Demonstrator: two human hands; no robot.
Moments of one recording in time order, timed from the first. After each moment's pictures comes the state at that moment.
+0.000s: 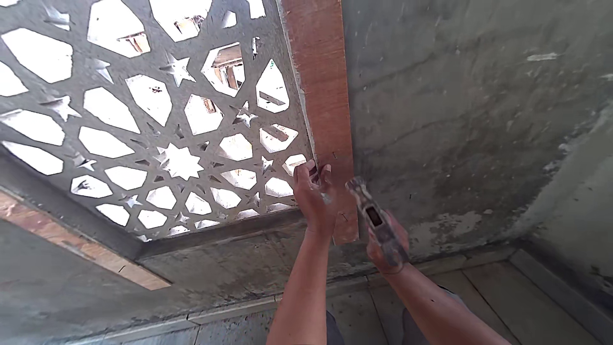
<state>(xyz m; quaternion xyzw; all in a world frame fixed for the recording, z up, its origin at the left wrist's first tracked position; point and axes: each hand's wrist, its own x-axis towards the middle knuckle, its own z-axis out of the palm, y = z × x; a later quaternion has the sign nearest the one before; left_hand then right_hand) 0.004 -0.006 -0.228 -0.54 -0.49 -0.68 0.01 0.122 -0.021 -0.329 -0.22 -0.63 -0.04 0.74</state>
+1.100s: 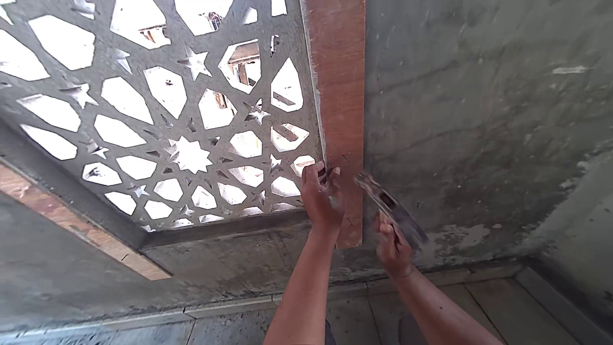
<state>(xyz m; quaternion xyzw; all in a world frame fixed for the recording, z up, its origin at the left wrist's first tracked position) 0.001 -0.002 -0.230 -0.55 -0.48 -0.68 0.02 0.128 -0.004 -0.337 -0.21 -0.63 0.03 0.75</state>
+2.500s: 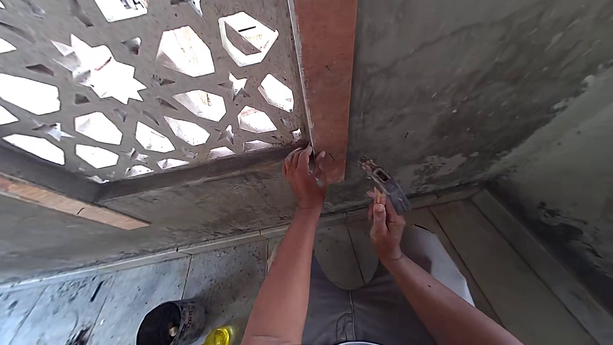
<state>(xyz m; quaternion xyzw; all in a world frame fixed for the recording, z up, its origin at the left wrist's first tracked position) -0.008 -0.022 -0.367 -0.59 -0.59 -0.54 0.12 0.155 -0.094 -0.446 -0.38 -0.59 0.18 0.69</state>
